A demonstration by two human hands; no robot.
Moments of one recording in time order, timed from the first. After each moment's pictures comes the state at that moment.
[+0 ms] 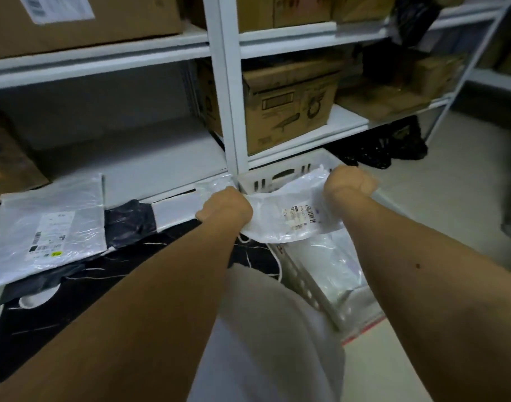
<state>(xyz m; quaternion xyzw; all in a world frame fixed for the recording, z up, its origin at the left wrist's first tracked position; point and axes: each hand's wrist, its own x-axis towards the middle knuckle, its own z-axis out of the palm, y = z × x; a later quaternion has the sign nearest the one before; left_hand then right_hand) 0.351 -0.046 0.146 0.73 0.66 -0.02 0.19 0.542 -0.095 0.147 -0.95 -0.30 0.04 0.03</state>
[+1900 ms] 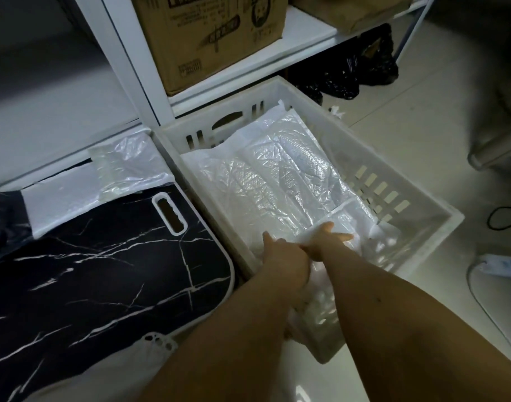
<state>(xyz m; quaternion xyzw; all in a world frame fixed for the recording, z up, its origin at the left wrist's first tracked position) 0.501 -0.113 -0.035 0.91 0.21 -0.34 0.04 0.622 -0.136 -0.120 -0.91 -0.16 0.38 -0.02</state>
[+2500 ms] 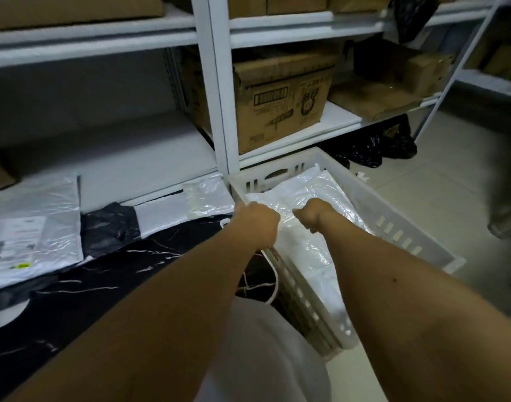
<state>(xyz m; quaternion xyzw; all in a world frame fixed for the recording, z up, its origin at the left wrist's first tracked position) 0.381 -0.042 0.110 0.94 0.33 -0.09 0.00 0.533 -0.067 0.079 -0.88 -0.38 0.28 0.10</state>
